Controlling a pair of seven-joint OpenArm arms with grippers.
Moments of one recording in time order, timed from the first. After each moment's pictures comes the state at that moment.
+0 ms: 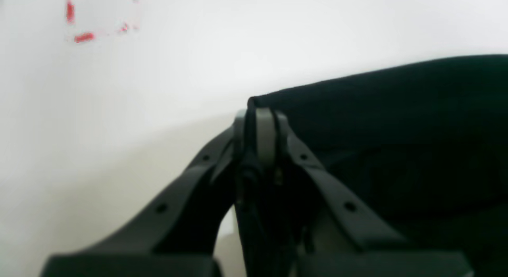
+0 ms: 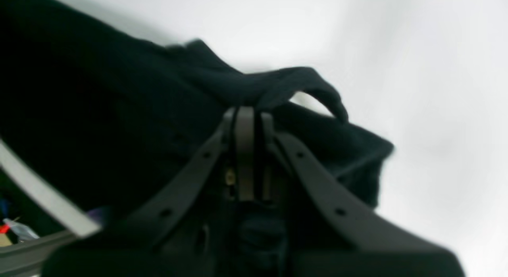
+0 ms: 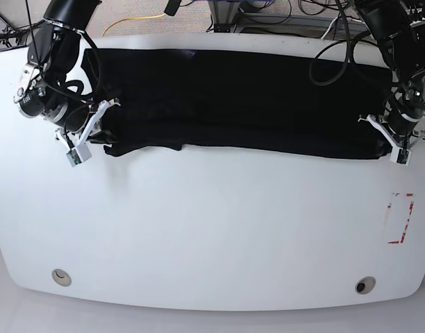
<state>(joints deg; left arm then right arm) 3.7 -16.5 -33.8 88.0 -6.4 -43.3 31.8 -5.3 14.8 26.2 102.3 46.2 41.0 -73.5</state>
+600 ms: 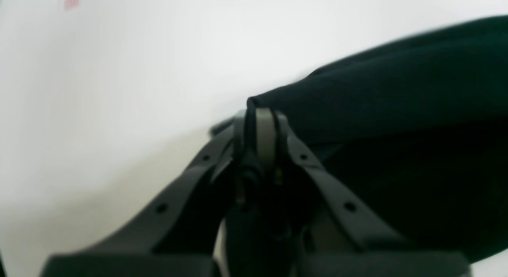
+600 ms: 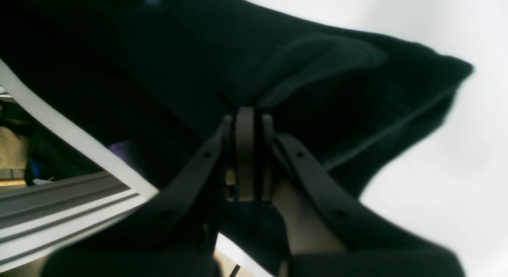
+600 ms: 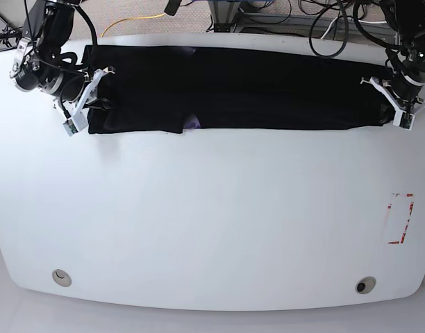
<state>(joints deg) 18.6 -16.7 -37.0 99.0 -11.0 -43.4 32.3 -15.7 17.3 28.1 104.2 53.3 40.9 -76.5</state>
